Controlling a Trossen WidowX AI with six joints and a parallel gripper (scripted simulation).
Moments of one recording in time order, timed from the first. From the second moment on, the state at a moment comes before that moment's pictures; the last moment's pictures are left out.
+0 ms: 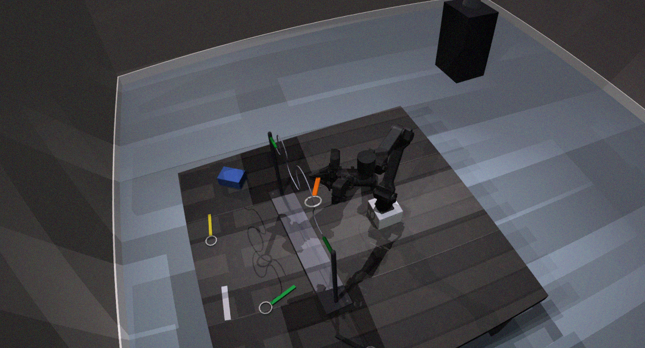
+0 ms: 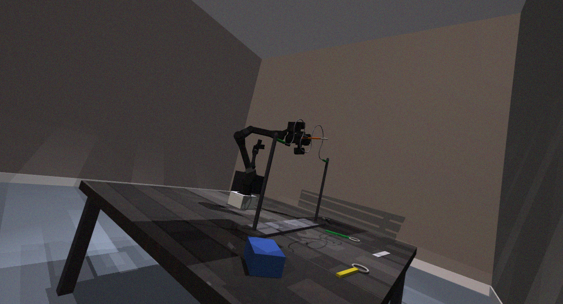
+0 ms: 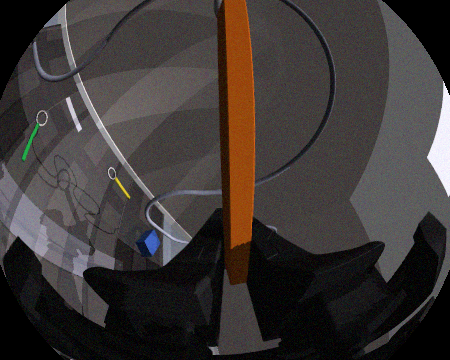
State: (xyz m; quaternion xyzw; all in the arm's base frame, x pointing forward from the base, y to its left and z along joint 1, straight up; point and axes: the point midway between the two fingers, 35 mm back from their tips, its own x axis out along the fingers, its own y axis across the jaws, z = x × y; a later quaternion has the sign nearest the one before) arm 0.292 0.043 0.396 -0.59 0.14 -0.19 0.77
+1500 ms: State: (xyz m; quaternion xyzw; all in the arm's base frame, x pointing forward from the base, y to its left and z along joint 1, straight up) arm 0.290 0.040 0.416 -0.78 0.08 -0.23 0.57
